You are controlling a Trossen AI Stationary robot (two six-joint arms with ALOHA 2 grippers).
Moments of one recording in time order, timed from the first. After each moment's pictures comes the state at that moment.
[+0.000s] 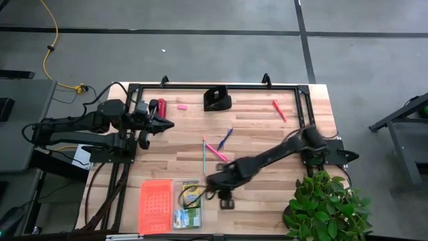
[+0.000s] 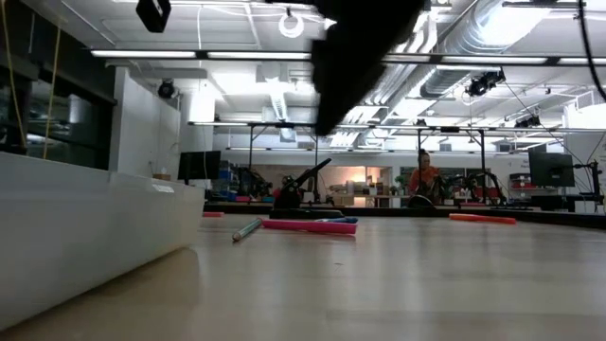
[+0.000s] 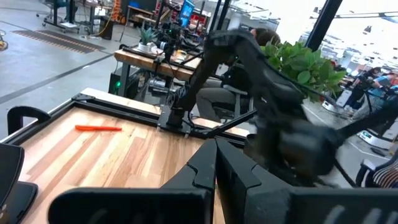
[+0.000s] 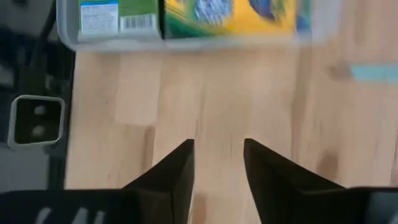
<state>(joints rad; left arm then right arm) 0.22 0.61 0.65 -0.08 0.14 -0.28 0.38 2.06 1.67 -0.74 -0.08 0.34</state>
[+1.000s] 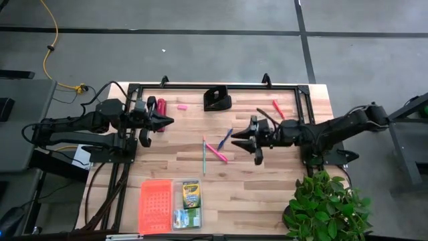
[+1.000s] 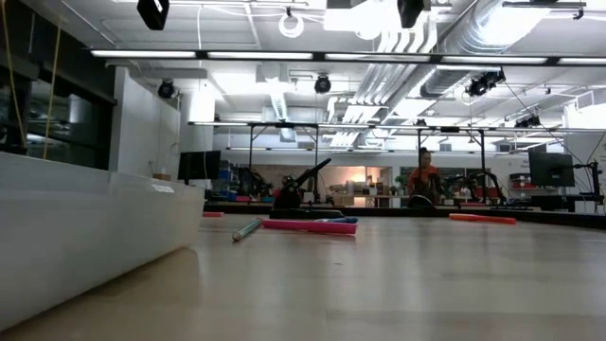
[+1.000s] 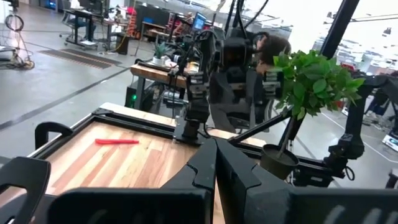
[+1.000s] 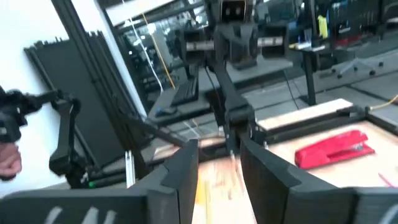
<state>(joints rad) 0.22 0.60 0.65 -0.05 0.08 -0.23 0.19 1.17 0.74 0.48 0.15 0.28</state>
